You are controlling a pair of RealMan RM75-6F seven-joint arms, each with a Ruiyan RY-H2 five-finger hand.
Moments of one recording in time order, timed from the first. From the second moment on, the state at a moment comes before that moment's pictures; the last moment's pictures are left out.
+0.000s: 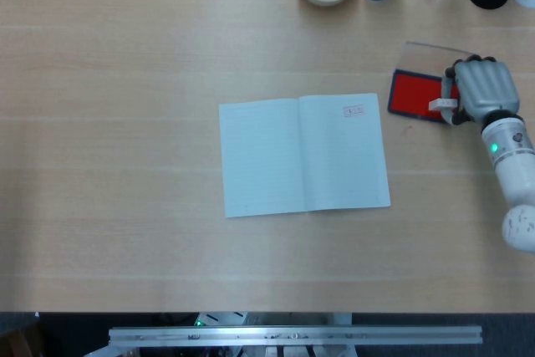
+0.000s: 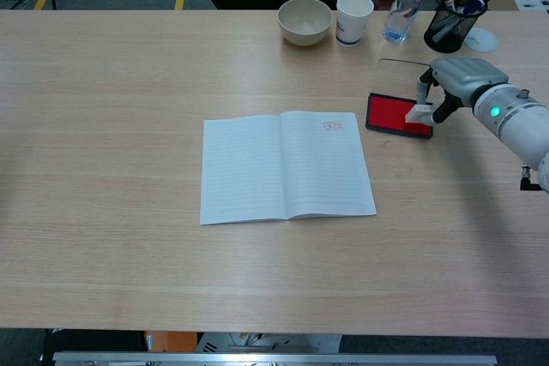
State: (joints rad) left arm -0.06 -1.05 -0.05 -1.71 1.40 1.45 0.05; right arm 0.70 -1.56 0.14 -1.30 -0.70 0.87 -0.52
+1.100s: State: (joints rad) left arm -0.05 -1.04 -0.04 -1.72 1.43 1.47 0.04; right arm 0.72 -1.46 0.14 -1.63 -0.80 0.93 -0.47
